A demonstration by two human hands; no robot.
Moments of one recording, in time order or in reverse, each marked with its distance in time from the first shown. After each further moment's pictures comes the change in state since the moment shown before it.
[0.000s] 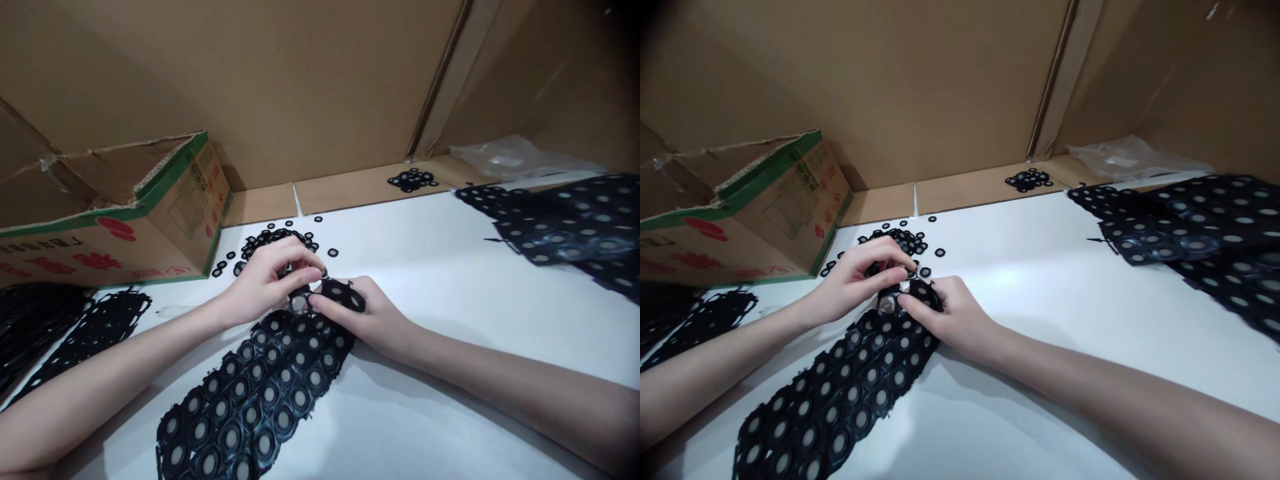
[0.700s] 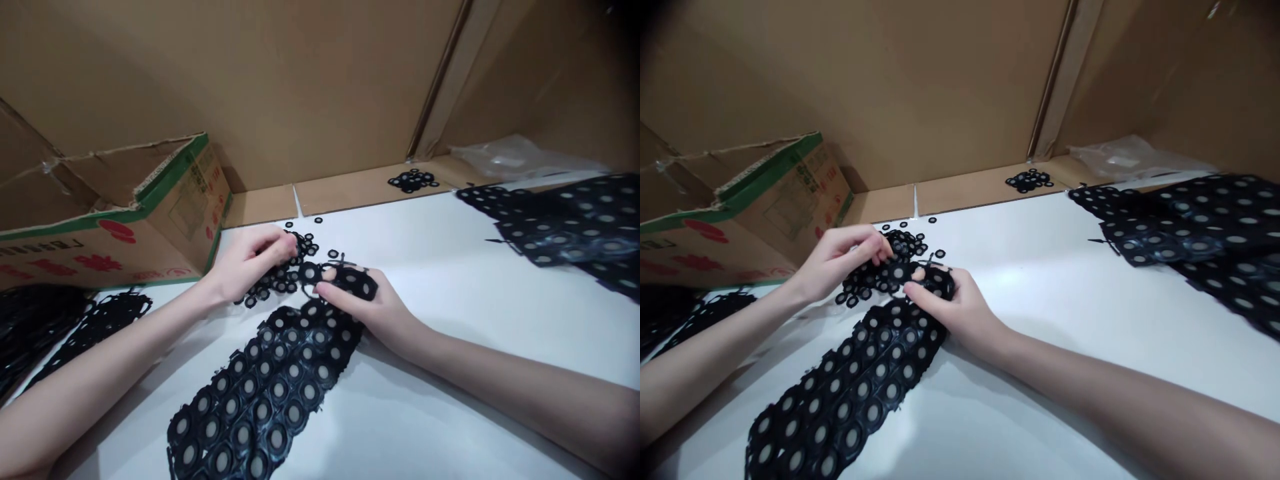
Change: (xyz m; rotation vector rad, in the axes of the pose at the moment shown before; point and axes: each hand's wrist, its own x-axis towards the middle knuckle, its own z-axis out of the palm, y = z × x) left_hand 0.004 -0.008 -0.022 0.121 0.082 -0.122; right_hand 0.000 -0.005 -0.002 0.300 0.119 0.071
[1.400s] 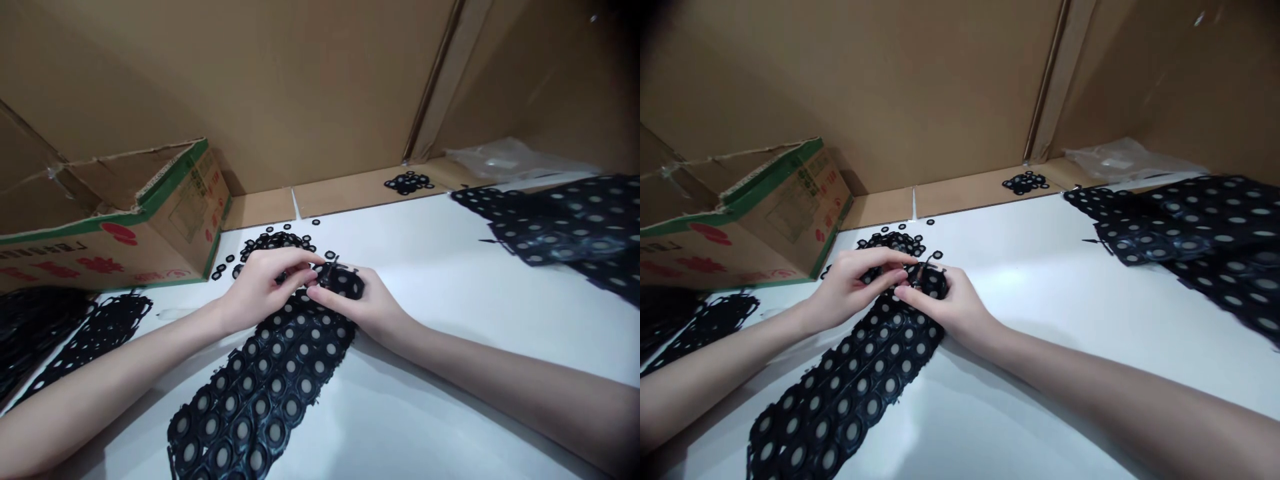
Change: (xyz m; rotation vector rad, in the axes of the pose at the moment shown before) left_hand -0.009 0.011 0.023 0.078 0.004 0.244; right_hand 0.006 0.008 -0.005 -0.180 -0.006 -0.172
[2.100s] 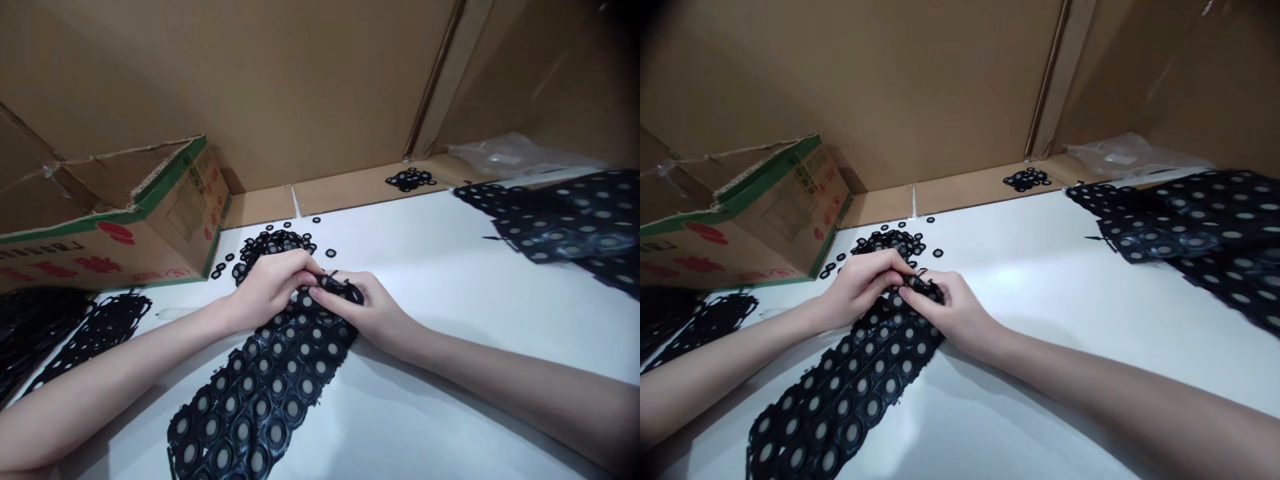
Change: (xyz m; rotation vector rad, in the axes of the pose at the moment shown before) left_hand 0.000 -0.011 0.008 -0.005 -0.048 0.125; right_hand -0.004 -0.007 0.002 0.007 -0.095 0.066
